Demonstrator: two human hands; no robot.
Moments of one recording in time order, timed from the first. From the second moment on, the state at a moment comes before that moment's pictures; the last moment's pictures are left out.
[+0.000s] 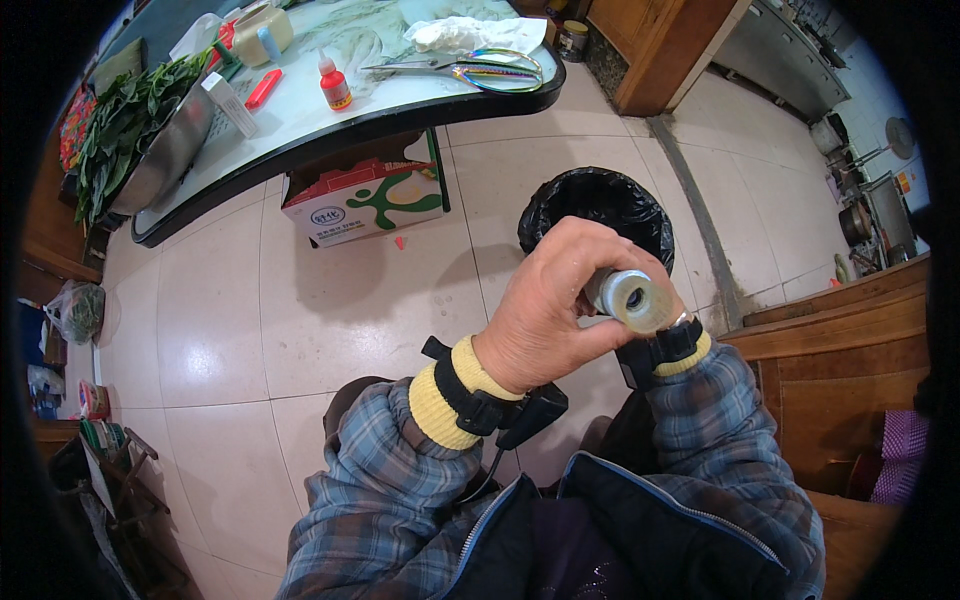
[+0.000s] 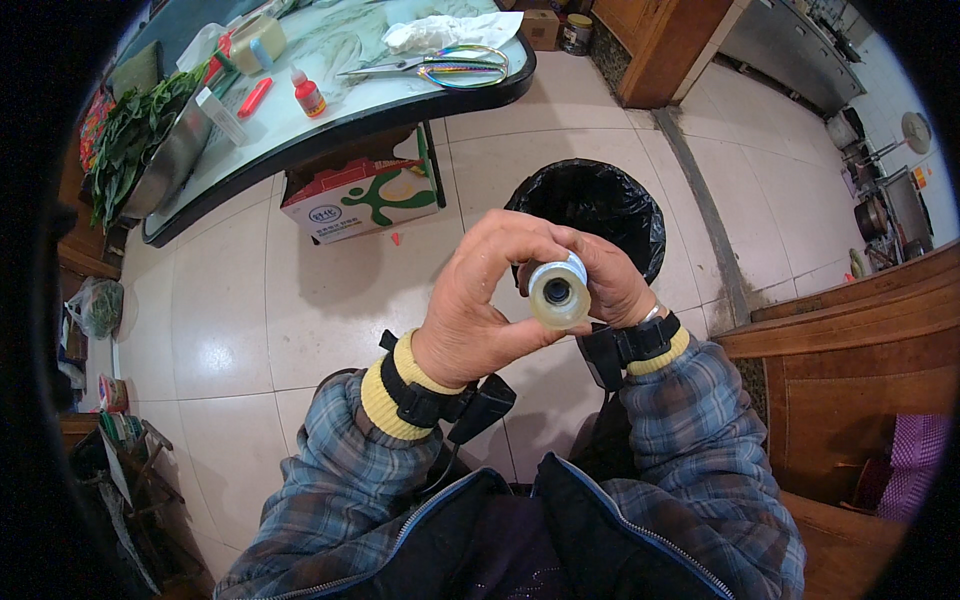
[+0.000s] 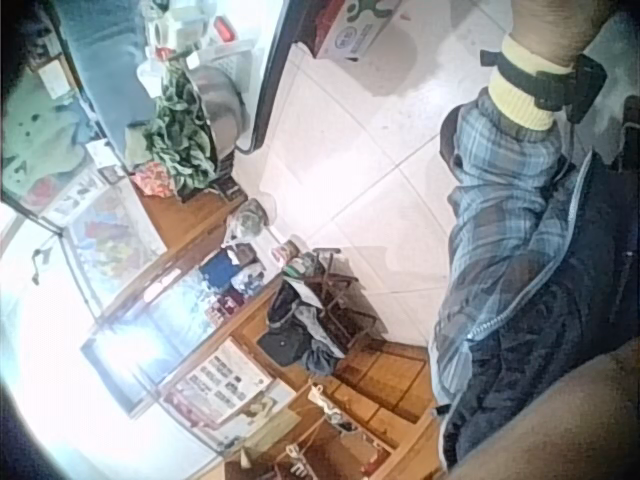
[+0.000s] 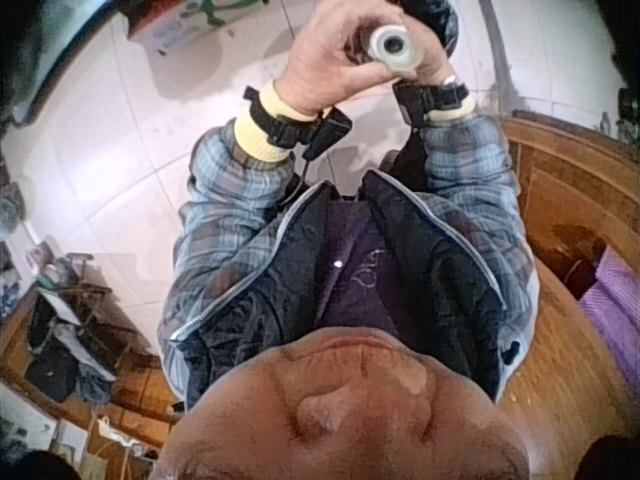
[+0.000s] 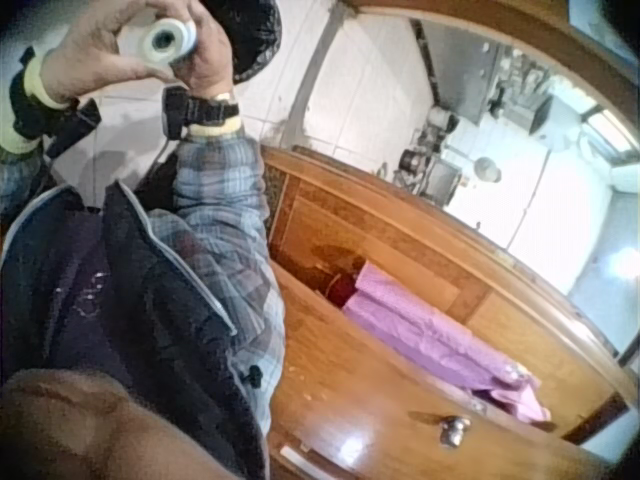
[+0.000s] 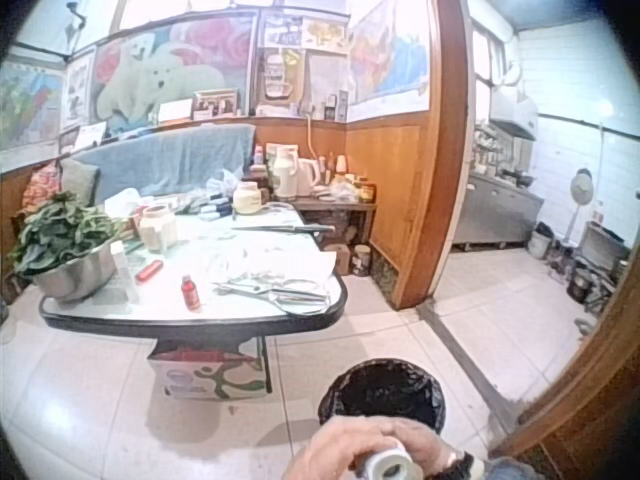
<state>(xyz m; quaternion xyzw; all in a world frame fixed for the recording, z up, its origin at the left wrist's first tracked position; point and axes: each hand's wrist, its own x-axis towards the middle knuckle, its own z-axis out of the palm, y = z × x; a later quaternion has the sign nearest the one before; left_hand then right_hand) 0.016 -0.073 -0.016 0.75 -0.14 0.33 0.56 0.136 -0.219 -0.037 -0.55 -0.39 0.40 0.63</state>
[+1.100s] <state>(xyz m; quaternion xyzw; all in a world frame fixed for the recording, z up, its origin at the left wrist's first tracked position) 0.015 -0.069 -0.016 0.73 -0.13 0.37 0.56 0.148 -0.220 -0.057 -0.45 -0.32 0.42 0.72</state>
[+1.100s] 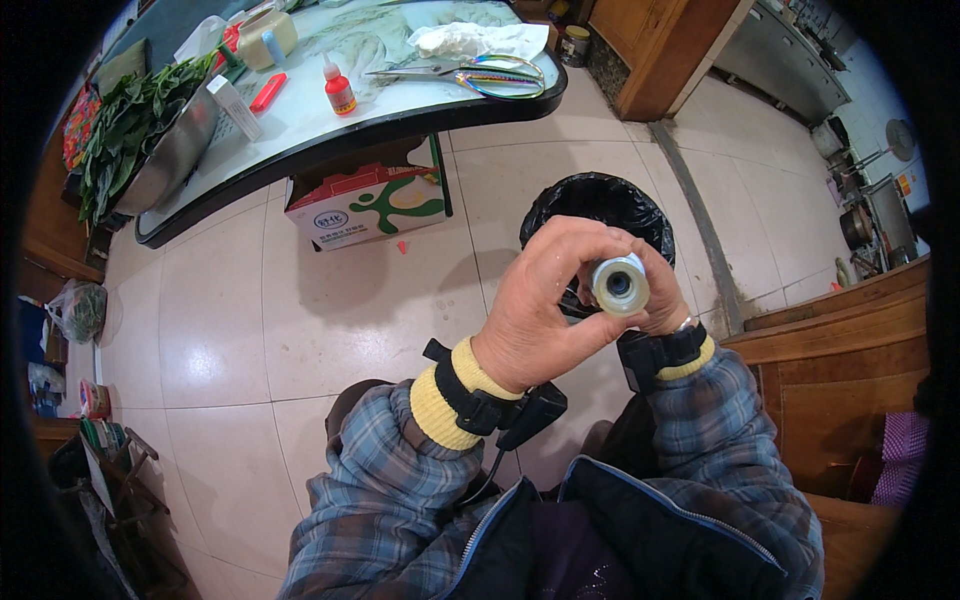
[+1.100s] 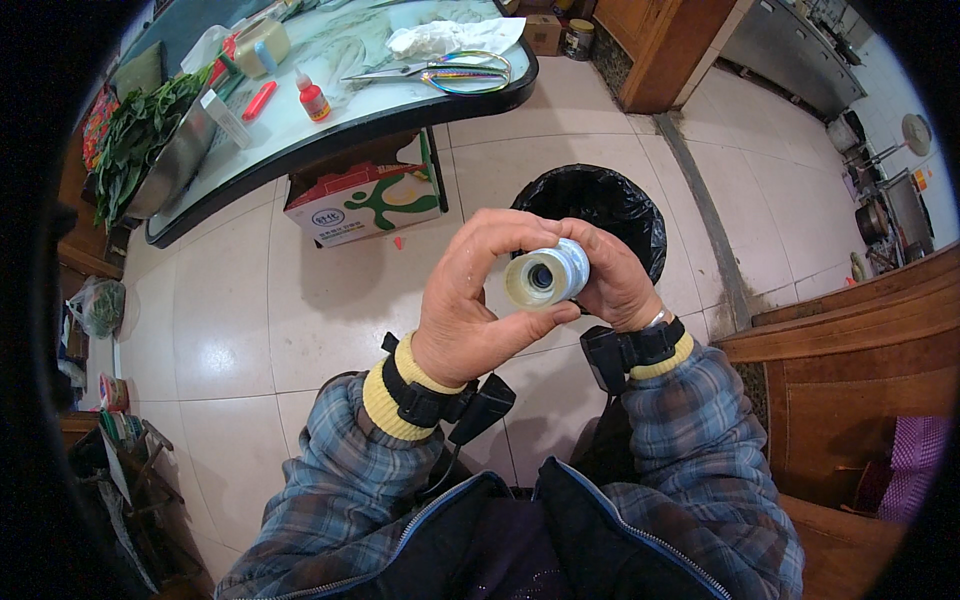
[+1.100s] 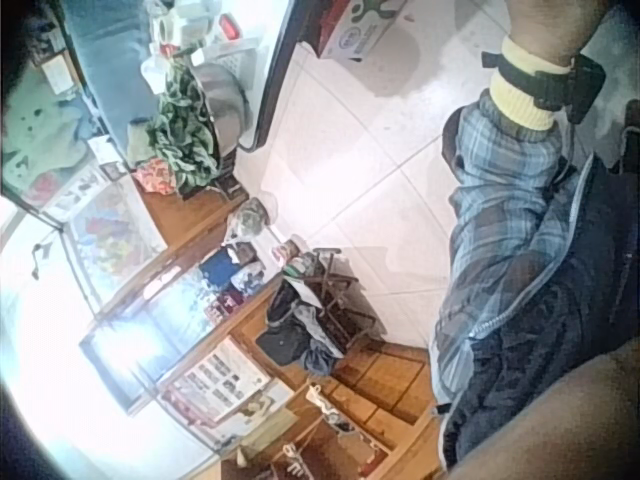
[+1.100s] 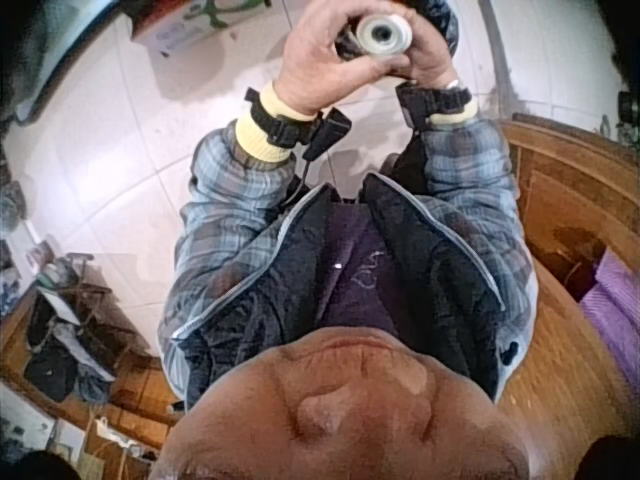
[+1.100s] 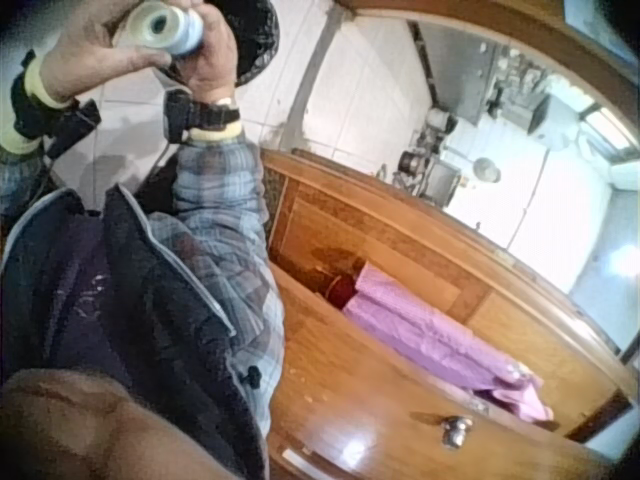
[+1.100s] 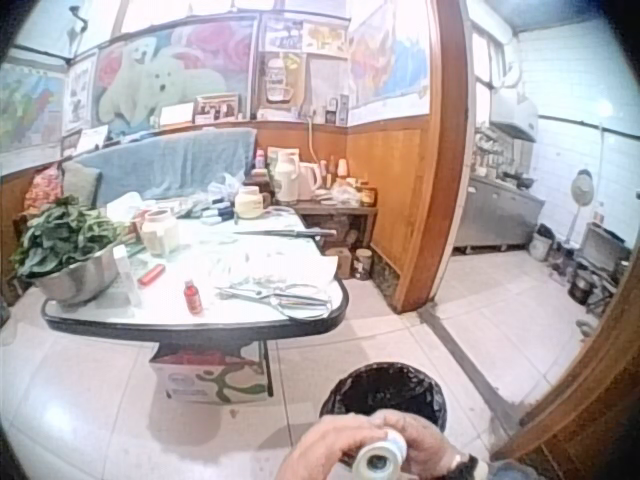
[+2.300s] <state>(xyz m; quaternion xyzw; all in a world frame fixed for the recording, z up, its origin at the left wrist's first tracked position) -0.048 0.090 -0.027 0.49 0.20 0.58 0.62 0.133 -0.150 -0.131 -0.70 -0.27 0.45 0.49</state>
